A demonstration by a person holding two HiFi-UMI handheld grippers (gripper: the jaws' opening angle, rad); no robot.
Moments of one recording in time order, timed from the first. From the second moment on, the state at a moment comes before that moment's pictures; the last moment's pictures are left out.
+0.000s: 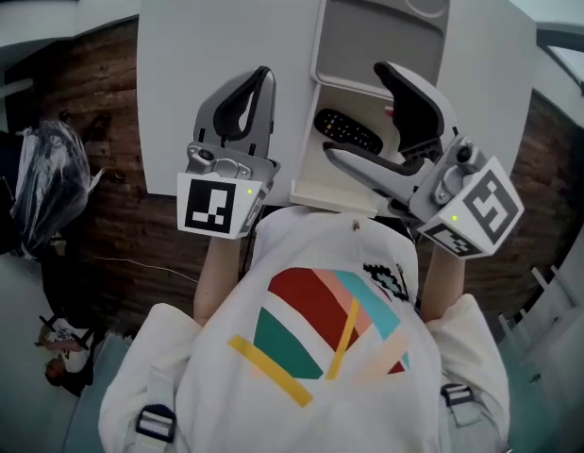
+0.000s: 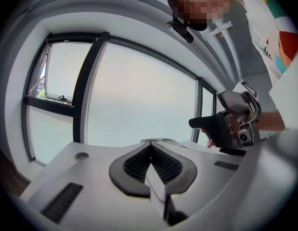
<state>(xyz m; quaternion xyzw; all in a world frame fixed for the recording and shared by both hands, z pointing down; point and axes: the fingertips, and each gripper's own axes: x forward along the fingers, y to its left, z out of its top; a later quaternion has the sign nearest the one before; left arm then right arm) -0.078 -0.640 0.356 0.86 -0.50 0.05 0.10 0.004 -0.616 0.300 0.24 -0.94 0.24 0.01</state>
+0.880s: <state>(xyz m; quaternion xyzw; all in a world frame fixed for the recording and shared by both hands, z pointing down) -0.012 -0.633 0.290 0.89 -0.45 0.07 0.01 0.114 -0.616 0.273 0.45 -0.87 0.18 -0.07</state>
